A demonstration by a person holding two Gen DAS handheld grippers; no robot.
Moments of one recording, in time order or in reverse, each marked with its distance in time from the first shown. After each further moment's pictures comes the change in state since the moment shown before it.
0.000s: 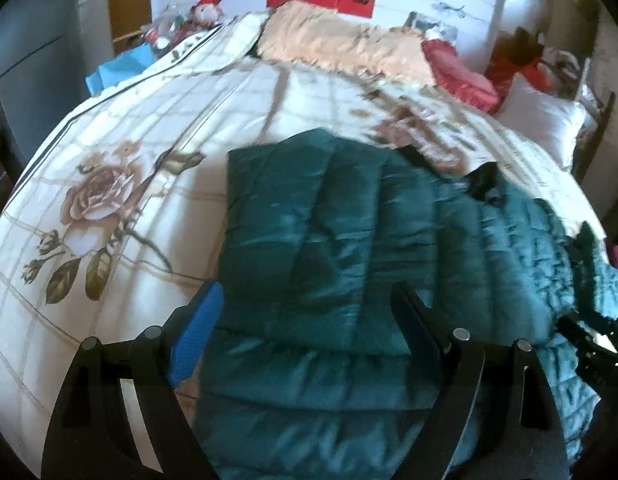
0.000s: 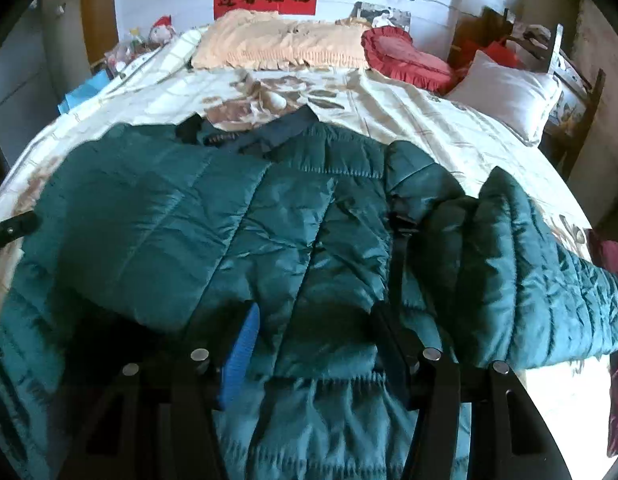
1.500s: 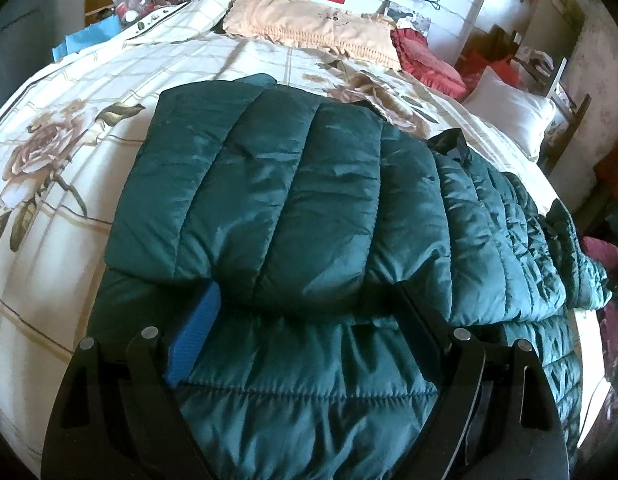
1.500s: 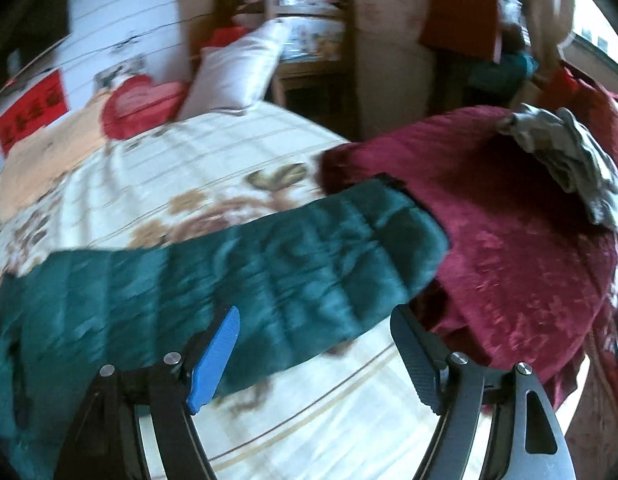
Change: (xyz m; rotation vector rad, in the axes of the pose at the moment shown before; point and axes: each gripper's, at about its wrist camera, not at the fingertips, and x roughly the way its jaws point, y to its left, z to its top) left arm 0.039 -0.021 -0.034 -0.039 0.053 -0.154; right arm -0.060 -0.331 -0.050 0.590 -0.057 -0.468
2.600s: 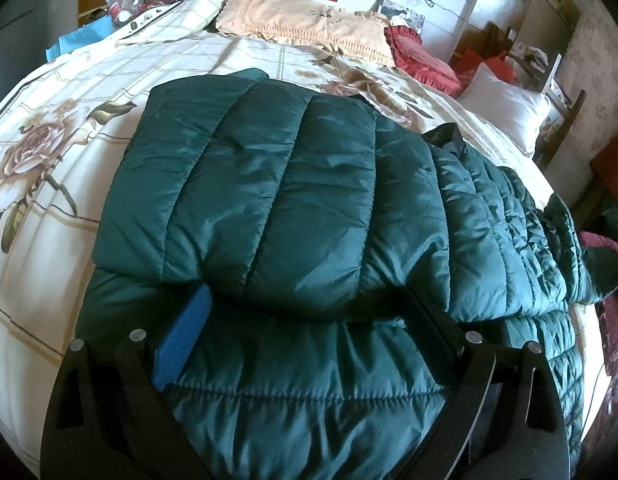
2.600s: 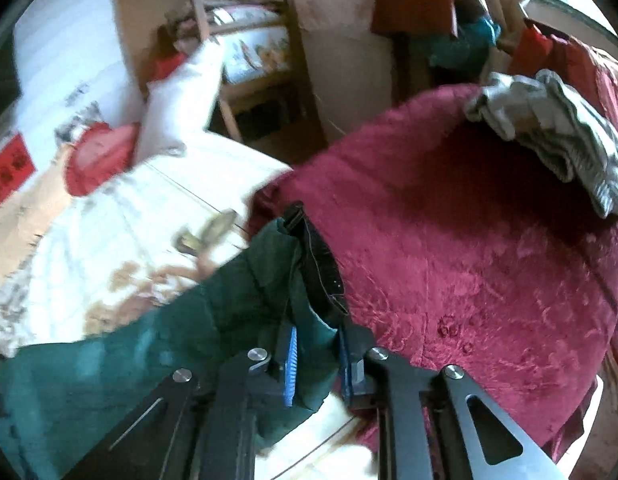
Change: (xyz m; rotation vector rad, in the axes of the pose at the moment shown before) left arm 0.005 -0.004 -0.004 0.020 0.003 -0.012; right arm 0.020 -0.056 0.046 0.131 -0.067 0.090
